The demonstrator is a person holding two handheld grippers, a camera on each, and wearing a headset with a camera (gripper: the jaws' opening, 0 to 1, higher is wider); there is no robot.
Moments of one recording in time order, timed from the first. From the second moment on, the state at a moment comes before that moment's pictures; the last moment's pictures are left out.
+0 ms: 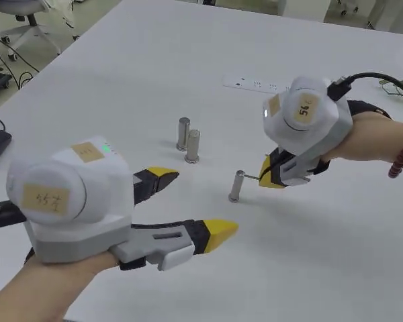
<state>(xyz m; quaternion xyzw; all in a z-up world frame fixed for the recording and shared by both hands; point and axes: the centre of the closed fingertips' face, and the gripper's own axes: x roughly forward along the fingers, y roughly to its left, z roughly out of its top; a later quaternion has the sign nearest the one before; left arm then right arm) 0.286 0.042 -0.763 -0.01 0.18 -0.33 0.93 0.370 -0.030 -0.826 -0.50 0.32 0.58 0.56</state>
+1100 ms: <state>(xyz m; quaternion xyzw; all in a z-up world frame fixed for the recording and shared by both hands) 0.285 0.041 -0.770 0.00 0.19 -0.33 0.92 0.367 -0.024 -0.825 -0.49 0.35 0.56 0.57</state>
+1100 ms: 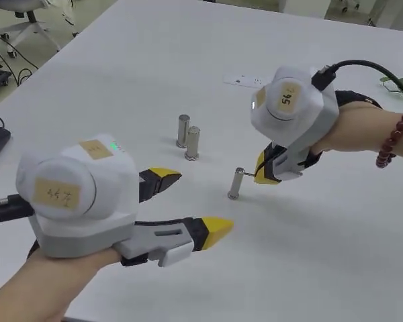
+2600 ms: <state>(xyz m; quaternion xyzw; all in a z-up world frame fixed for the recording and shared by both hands) 0.286 0.046 -0.769 0.01 0.19 -0.32 0.93 0.363 -0.017 -0.821 -0.43 0.35 0.58 0.60</state>
